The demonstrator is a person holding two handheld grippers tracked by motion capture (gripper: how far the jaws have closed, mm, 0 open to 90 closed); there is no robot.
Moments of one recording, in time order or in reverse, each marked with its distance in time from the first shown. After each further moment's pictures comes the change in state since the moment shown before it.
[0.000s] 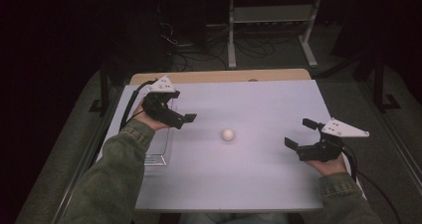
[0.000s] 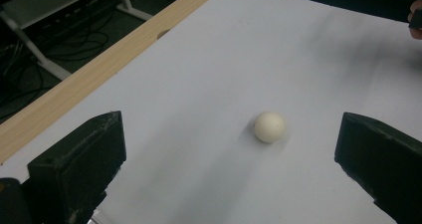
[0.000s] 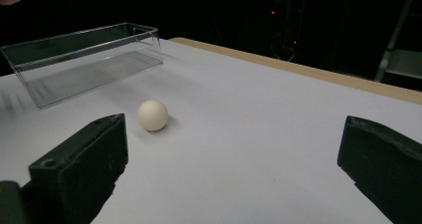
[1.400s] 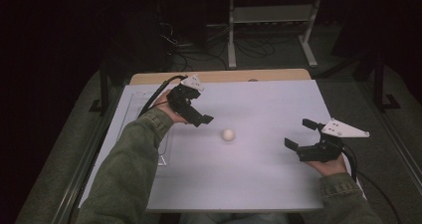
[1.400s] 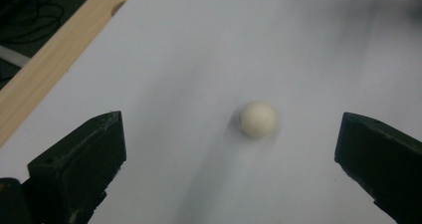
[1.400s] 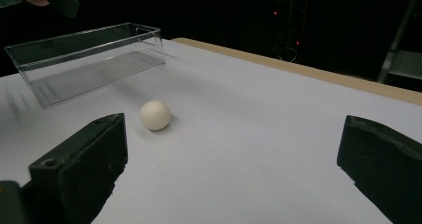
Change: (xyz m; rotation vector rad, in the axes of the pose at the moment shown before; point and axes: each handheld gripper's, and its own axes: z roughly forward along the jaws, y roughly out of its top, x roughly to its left) left arm -0.006 0.031 0.057 0.213 -0.110 0.134; right arm 0.001 0.000 0.000 0.001 0.009 -0.003
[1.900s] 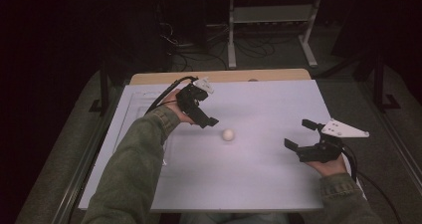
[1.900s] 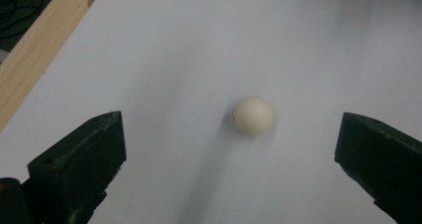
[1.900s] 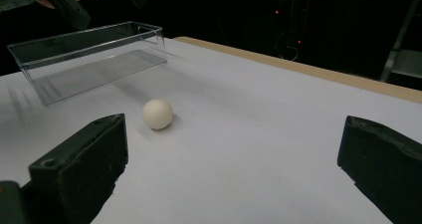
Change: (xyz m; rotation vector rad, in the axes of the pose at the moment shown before) left arm -0.003 0.012 0.020 0.080 -0.039 0.054; right arm 0.000 0.000 0.000 0.002 0.005 -0.001
